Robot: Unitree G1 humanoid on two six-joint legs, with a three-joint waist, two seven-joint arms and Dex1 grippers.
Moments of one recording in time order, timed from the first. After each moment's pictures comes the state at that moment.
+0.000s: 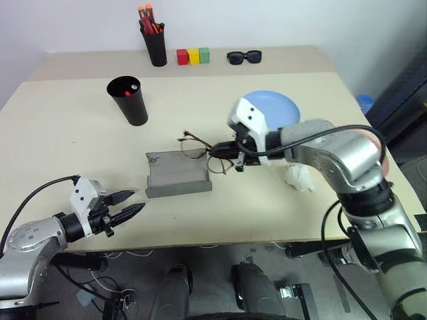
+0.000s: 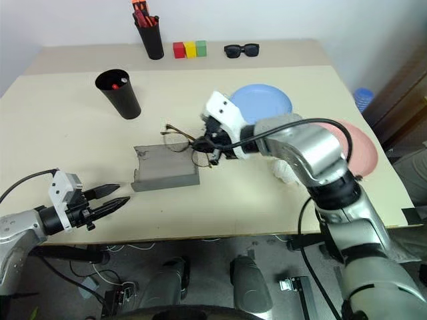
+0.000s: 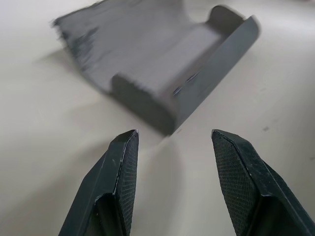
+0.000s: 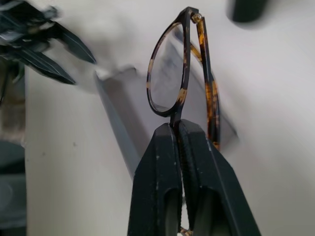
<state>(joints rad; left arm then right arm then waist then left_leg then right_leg) 0.18 0.70 0.34 -0.24 -0.43 0.33 -0.98 -0.96 -0.51 0.41 -0.11 0.47 0.89 0.87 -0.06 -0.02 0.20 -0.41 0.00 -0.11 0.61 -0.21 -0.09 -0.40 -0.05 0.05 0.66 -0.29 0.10</state>
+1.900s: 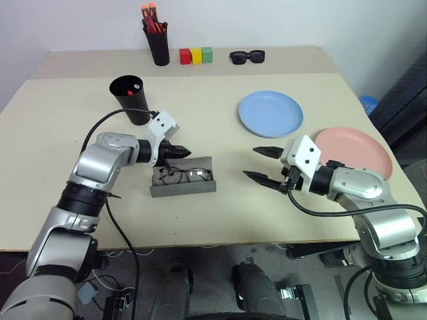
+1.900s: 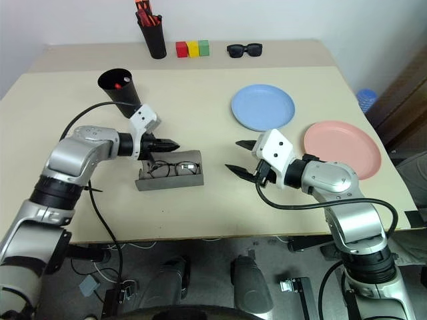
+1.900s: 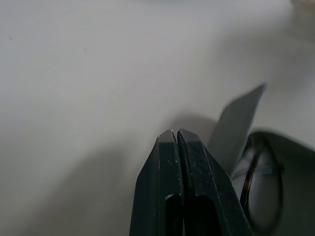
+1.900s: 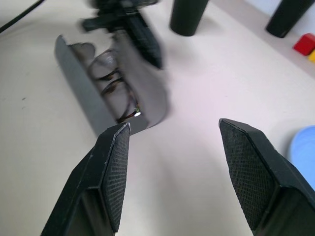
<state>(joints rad) -0.72 0.65 -0.22 0.11 -0.29 0.73 -0.97 -0.30 -0.63 -0.01 -0.51 0.29 0.55 0.83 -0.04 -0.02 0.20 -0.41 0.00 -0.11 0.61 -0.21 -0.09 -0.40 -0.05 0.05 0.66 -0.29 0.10</state>
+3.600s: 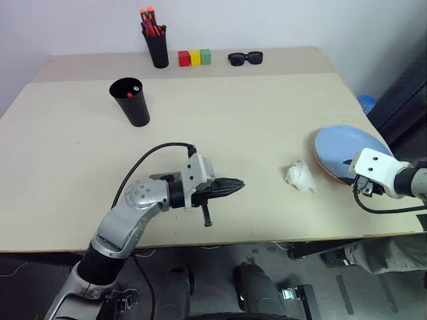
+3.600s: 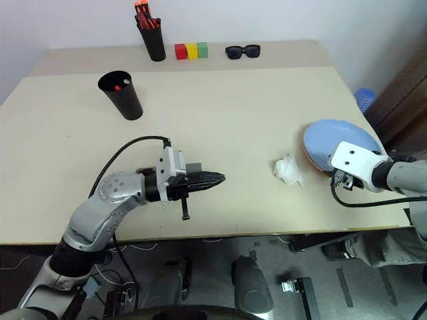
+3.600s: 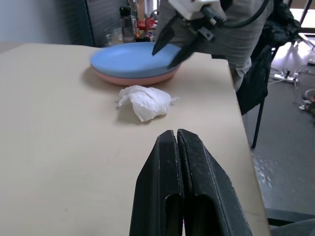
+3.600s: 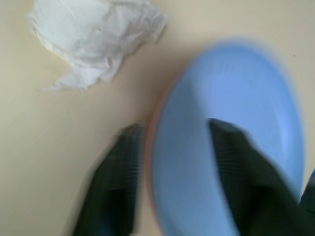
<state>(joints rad) -0.33 0.44 -0.26 -0.39 -0.38 0.42 -0.87 -0.10 -1.11 -0.19 -0.10 0.01 0.24 0.96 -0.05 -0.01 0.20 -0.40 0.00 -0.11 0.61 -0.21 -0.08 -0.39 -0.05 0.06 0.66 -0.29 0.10</state>
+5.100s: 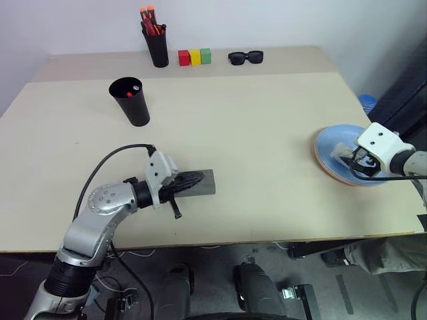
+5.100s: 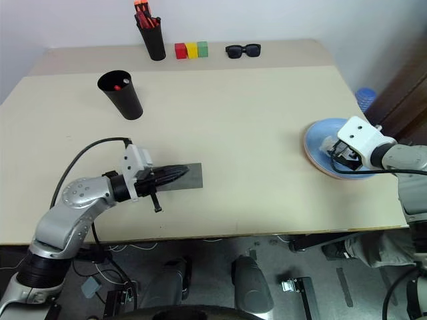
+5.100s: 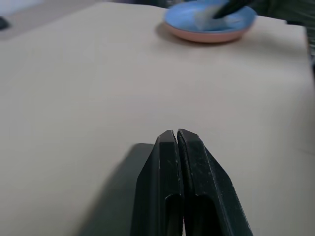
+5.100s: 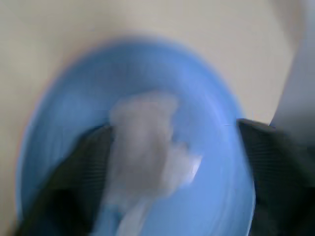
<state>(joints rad) -0.19 0.57 -0.01 -0.38 -0.41 0.41 -0.78 -0.37 -1.01 -0.09 0.18 -0.01 0.20 0.76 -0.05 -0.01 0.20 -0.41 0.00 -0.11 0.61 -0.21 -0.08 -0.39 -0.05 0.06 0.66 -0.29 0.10</state>
